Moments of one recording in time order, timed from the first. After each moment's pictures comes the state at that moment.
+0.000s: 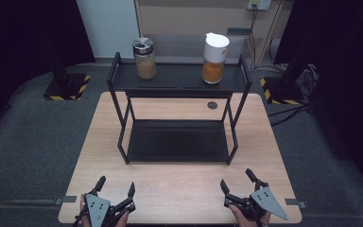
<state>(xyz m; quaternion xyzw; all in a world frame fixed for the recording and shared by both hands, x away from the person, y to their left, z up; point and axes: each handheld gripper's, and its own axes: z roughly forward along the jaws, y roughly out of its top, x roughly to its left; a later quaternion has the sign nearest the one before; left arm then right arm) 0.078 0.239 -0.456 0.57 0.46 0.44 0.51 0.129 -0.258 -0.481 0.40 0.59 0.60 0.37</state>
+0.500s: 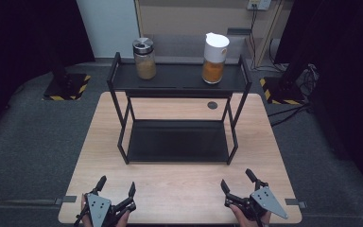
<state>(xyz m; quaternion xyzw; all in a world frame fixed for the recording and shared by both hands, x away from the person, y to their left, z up) 0.080 0.238 -0.458 0.57 0.47 0.44 0.51 0.131 -0.261 -0.483 0.40 0.60 0.59 0.36</state>
